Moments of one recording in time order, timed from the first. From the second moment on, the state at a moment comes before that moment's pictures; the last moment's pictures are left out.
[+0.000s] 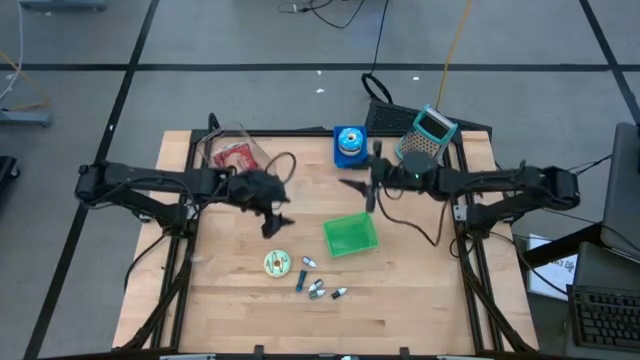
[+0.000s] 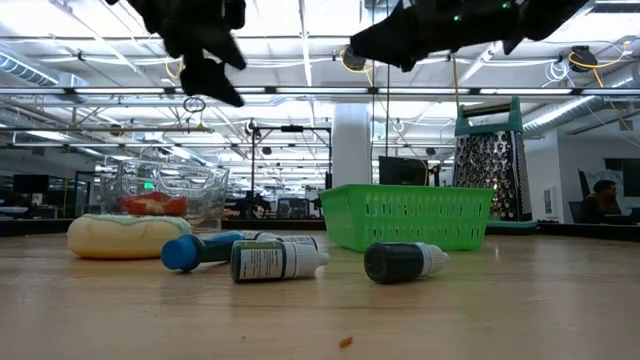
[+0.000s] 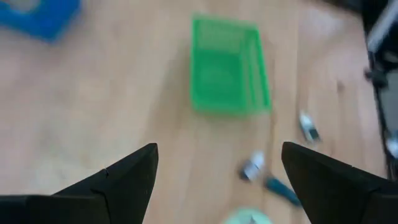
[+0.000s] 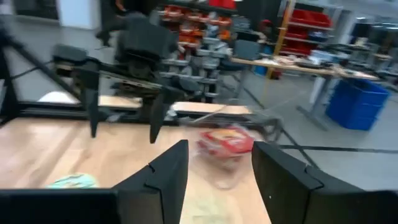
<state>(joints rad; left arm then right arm) 0.01 1.23 0.94 -0.46 0.05 -0.33 -0.18 1.24 0.73 0.45 -0.05 -0.14</state>
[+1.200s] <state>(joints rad) -0.34 1.71 0.94 -0.66 -0.14 -0.65 -0.01 1.23 0.61 0.59 0.06 -0.14</state>
